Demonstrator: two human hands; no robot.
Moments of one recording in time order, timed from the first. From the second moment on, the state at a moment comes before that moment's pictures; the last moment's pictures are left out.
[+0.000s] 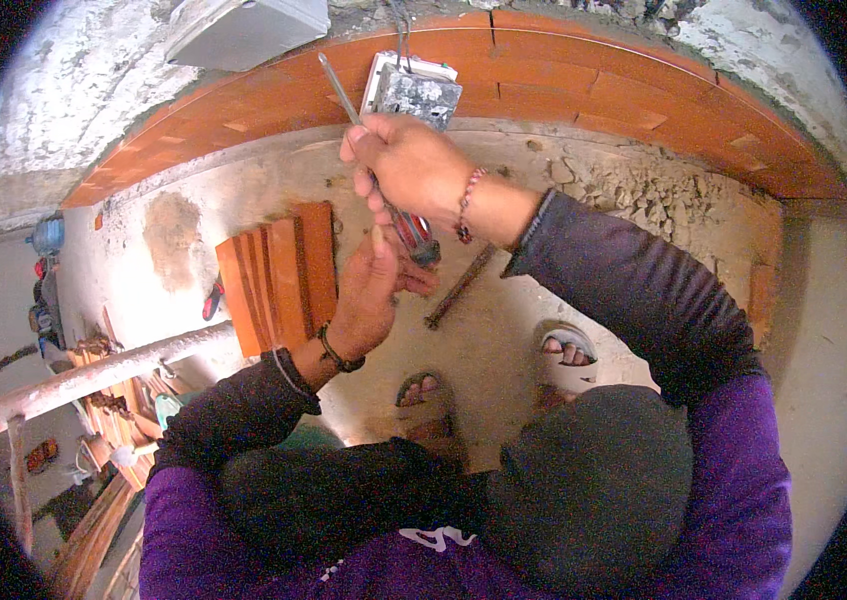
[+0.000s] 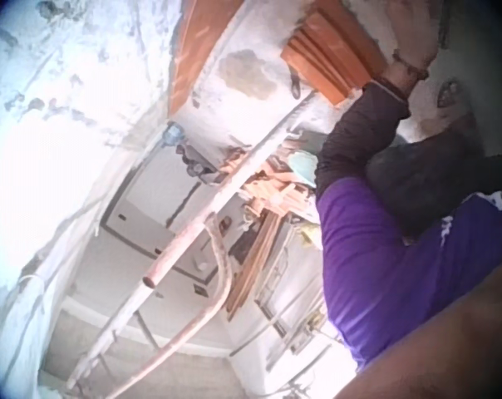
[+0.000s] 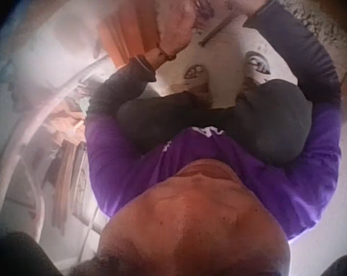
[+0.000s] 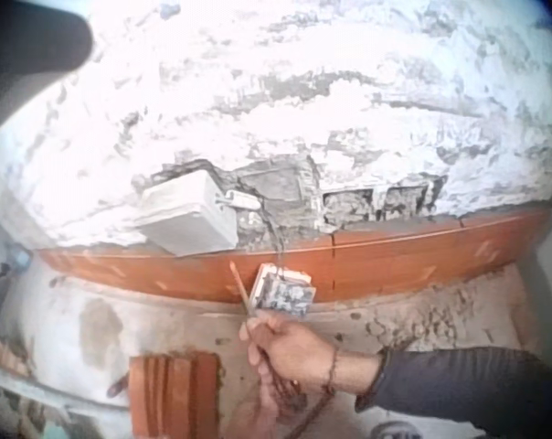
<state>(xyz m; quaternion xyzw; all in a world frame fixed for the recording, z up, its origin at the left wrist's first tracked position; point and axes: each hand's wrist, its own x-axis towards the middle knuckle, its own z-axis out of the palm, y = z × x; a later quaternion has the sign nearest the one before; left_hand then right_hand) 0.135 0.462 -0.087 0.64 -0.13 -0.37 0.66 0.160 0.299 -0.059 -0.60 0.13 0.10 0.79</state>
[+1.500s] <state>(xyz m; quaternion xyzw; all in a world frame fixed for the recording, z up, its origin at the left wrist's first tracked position) 0.150 0.444 -0.047 0.67 0.01 -0.31 0.68 0.164 0.311 -0.088 -0.45 0.06 0.08 0.89</state>
